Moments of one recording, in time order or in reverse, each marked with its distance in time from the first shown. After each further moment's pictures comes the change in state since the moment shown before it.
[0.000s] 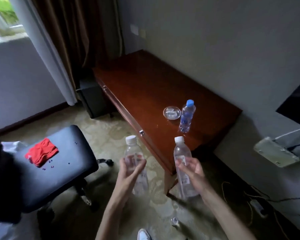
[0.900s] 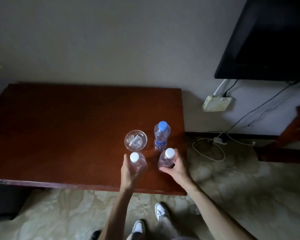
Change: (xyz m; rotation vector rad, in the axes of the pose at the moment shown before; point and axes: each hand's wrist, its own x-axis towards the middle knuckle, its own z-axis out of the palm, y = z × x) left_hand 0.371 -0.031 0.059 0.571 -0.673 0.223; right_hand 0.225 0.017 0.068 -0.152 0.834 -0.079
